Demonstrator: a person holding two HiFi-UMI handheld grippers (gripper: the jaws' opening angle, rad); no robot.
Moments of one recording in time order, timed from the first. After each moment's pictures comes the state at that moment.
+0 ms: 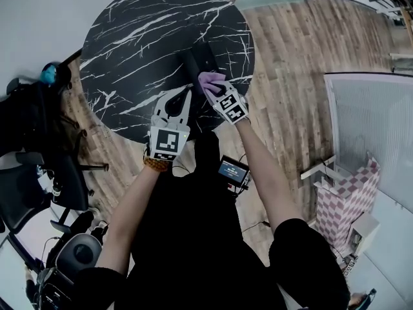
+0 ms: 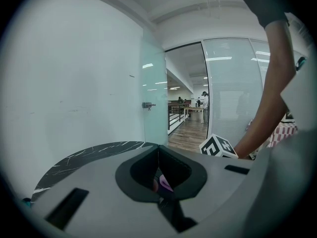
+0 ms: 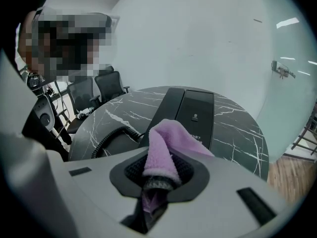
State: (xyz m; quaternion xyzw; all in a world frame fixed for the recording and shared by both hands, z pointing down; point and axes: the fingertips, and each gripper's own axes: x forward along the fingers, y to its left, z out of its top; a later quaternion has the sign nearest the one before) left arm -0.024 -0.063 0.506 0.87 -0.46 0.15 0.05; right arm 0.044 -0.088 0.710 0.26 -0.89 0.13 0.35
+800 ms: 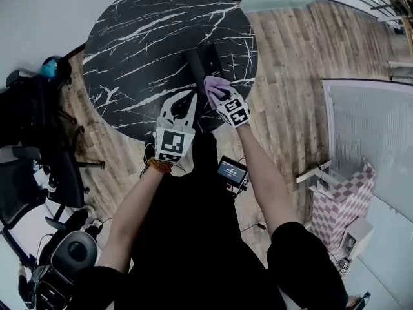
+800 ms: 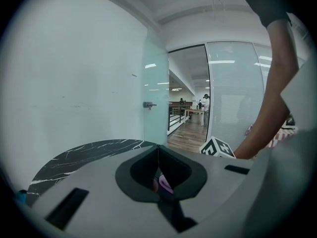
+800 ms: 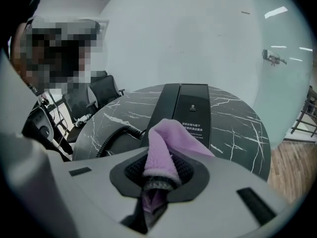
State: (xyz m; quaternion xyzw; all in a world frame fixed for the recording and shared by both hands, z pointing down) left arm -0.023 -0.053 0.509 0.87 -0.47 0.14 0.07; right arm 0.052 -0.081 0.718 0.29 -0.88 0.17 0.34
